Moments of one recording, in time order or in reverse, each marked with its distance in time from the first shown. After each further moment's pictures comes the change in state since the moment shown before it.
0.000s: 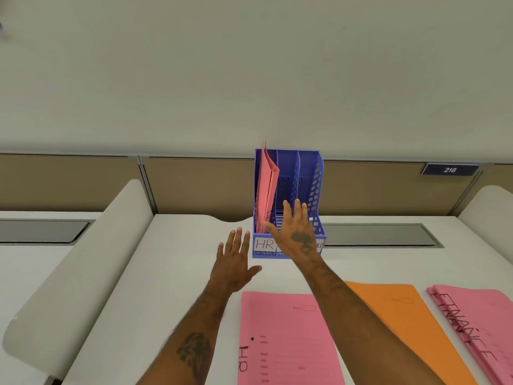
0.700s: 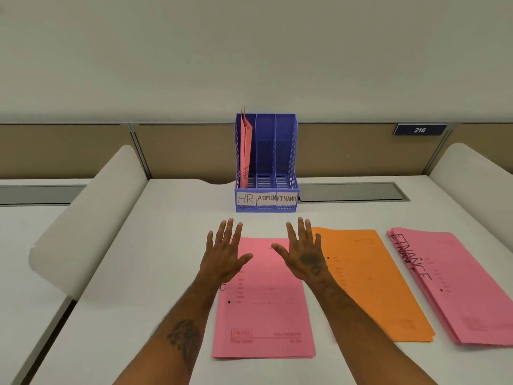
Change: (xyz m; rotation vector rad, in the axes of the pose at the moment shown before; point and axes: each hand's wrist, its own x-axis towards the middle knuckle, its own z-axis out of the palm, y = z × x) left_hand -0.131 0.060 0.044 0.136 0.006 0.019; right_hand -0.191 0.119 0.007 -0.168 -0.168 -0.077
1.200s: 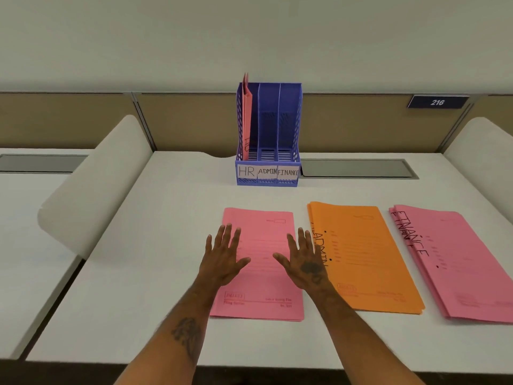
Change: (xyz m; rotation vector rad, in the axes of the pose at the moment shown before) left_hand -0.065 0.028 0.048 -0.014 -0.162 -0.070; right_hand -0.071 0.029 0.055 0.033 -0.186 -0.015
